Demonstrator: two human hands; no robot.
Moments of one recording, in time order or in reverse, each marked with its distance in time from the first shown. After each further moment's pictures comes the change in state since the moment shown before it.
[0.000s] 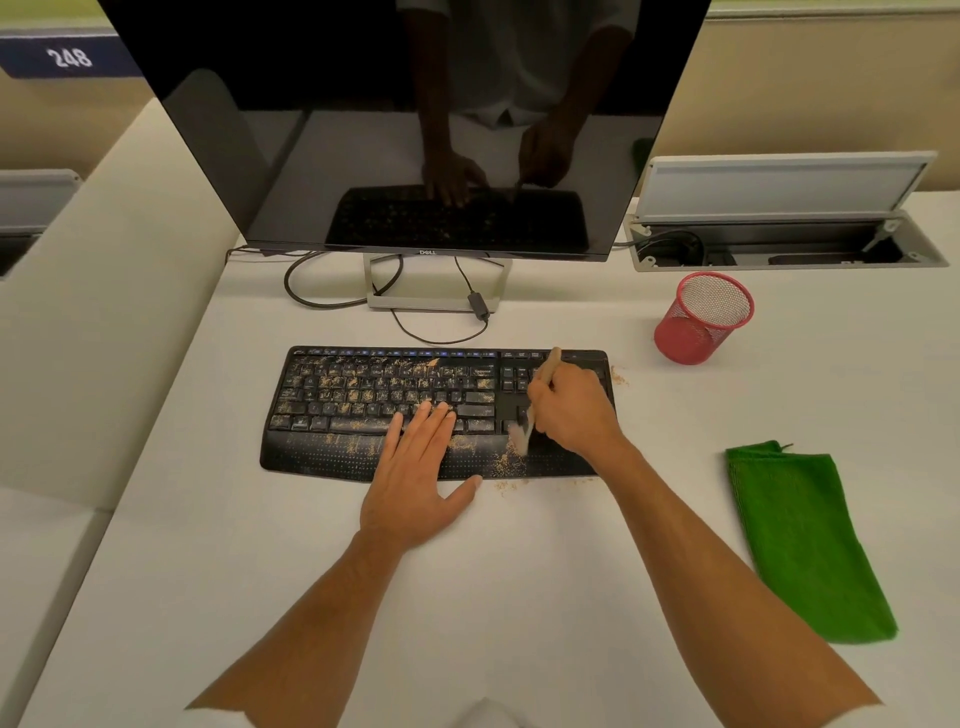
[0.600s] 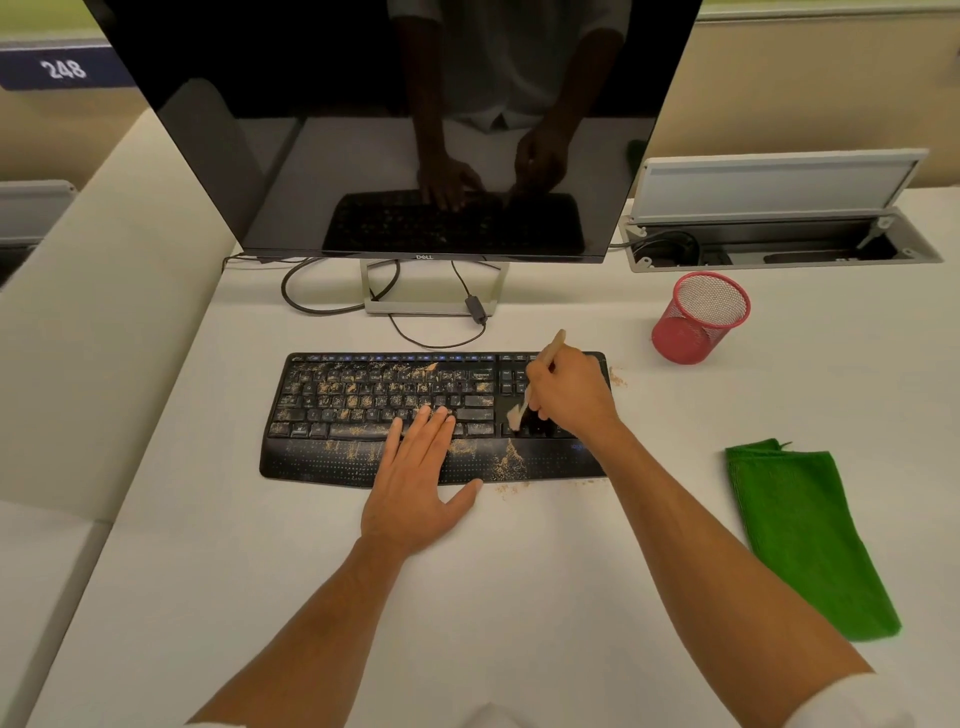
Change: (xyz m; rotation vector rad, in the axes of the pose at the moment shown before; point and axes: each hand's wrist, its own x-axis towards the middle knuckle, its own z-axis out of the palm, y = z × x) left_hand 0.001 -0.001 0.001 -0.006 0.011 0.006; right_hand 0.018 -0.003 -0.004 0.085 0.057 0.060
